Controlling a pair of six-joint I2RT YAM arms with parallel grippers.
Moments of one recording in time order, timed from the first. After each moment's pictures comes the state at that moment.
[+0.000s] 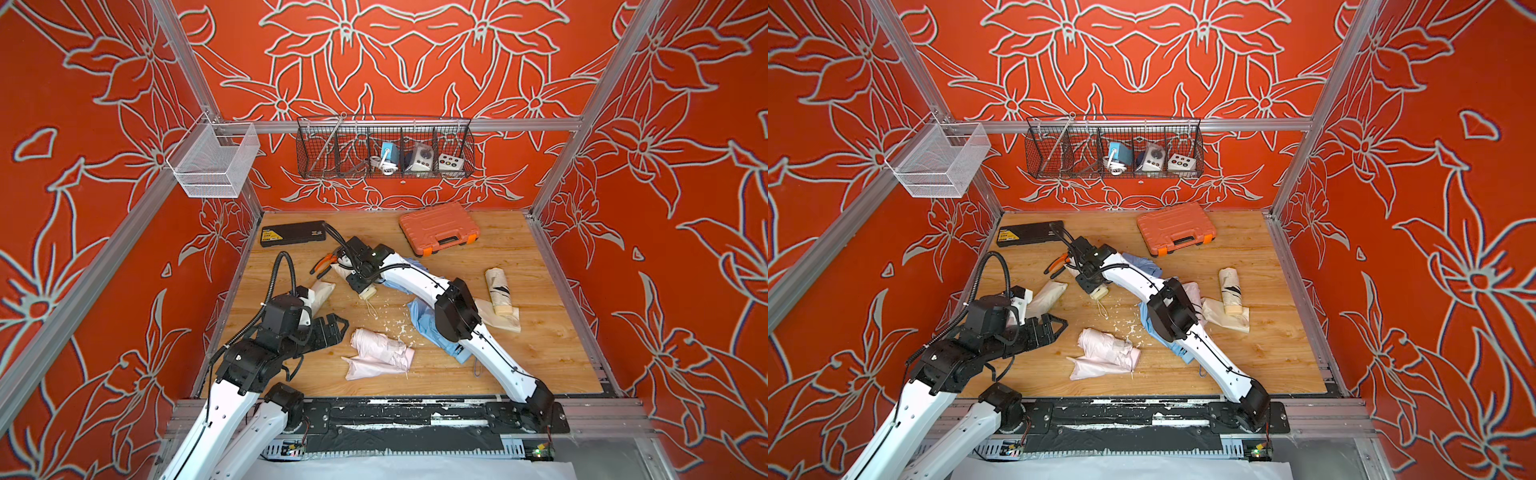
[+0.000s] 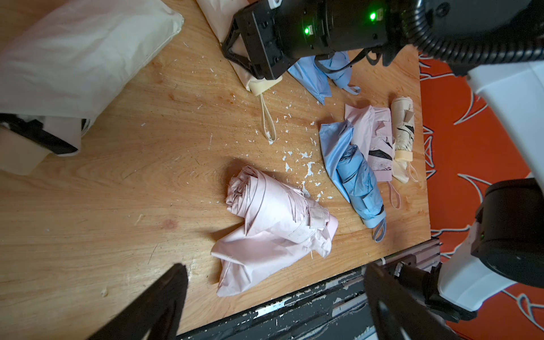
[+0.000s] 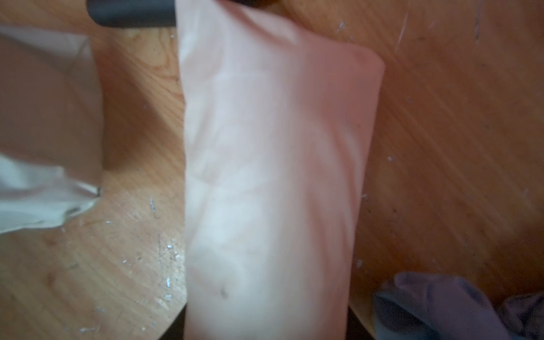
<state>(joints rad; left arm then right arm) -0.32 0.60 0.76 -0.97 0.25 -0.67 0.87 2.66 2.50 -0.97 -0.04 0.04</state>
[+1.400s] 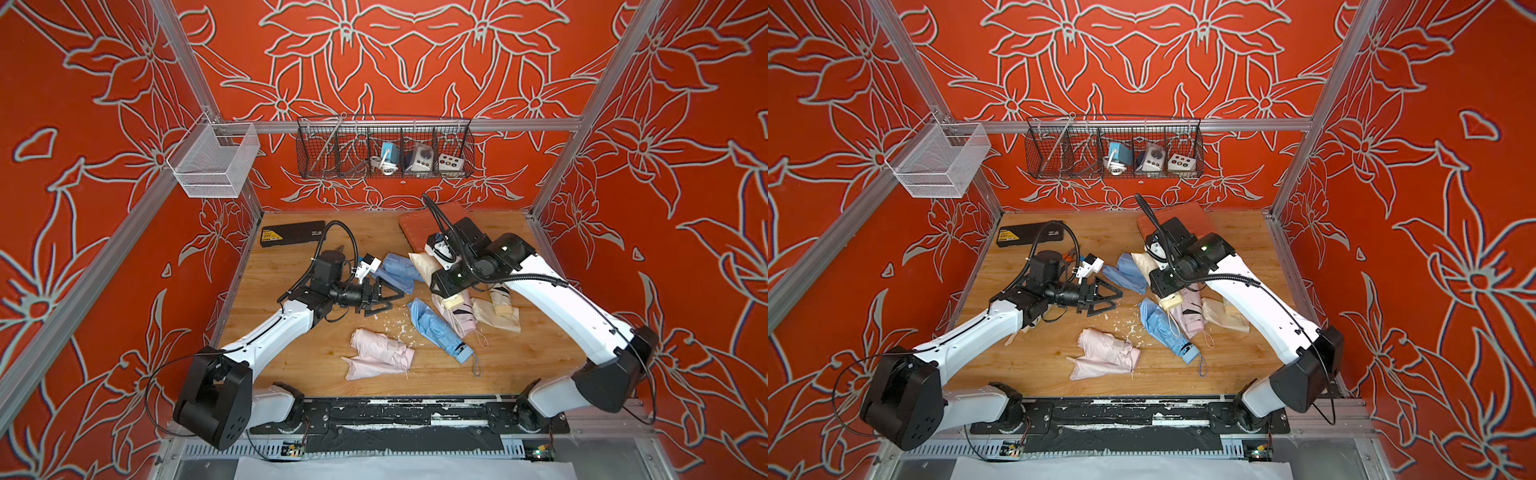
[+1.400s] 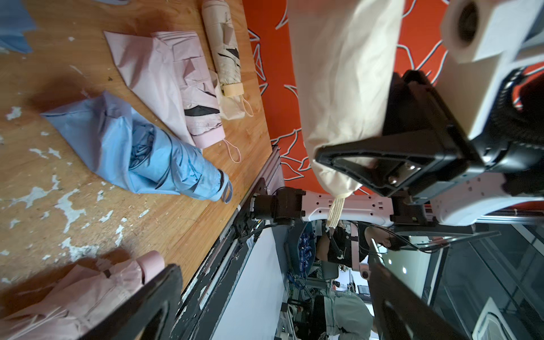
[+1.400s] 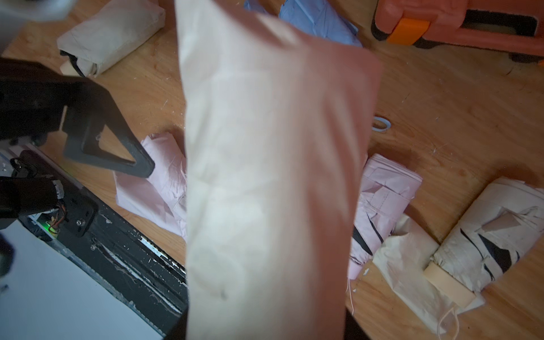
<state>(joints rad) -0.34 1.29 0.80 -0.05 1.12 -0.84 0.69 1.47 1.56 -1.22 -0.13 0.13</state>
